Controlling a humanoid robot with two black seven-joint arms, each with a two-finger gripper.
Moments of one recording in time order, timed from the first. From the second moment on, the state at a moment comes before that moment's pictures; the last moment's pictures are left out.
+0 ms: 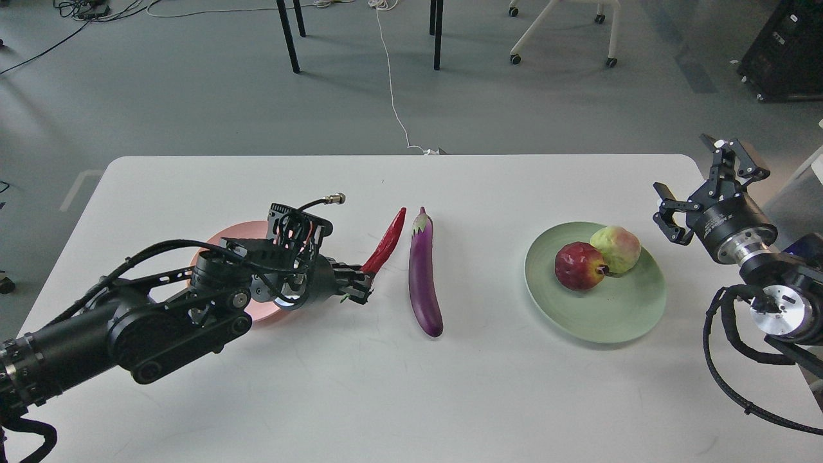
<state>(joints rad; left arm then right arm) -0.74 0.42 -0.48 -1.30 1.67 -0.46 0.18 0.59 -0.74 0.43 1.14 0.21 0.05 0.49</state>
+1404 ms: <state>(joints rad) -0.75 0.31 -0.54 -1.35 1.55 -0.46 0.21 0.59 -0.74 0.42 1.15 0.19 0.05 0.49</state>
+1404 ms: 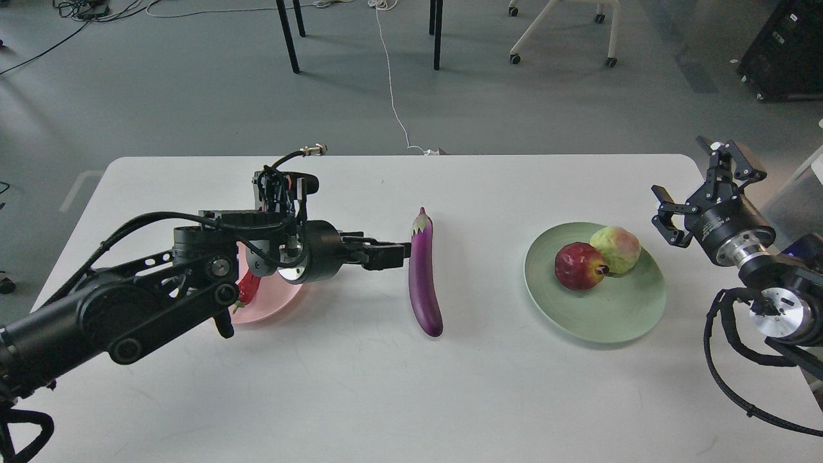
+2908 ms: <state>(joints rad) -0.86 0.25 -0.42 -1.21 1.57 -0.41 0.29 0.58 -0.76 0.43 1.15 0.19 0.05 0.49</state>
